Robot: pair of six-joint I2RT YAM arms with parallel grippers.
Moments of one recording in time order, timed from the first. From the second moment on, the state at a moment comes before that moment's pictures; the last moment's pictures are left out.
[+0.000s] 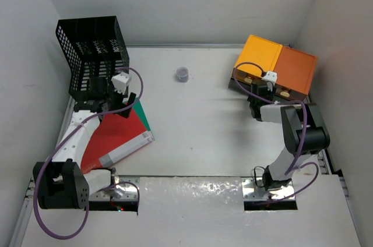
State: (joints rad) left arm 0.03 1.15 0.83 -0.51 0.17 0.38; right arm 0.11 1.69 0.64 0.45 0.54 0.25
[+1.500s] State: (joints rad) left arm 0.03 1.09 0.81 -0.53 0.17 0.40; right arm 0.45 1.29 0.33 0.13 0.62 0.54
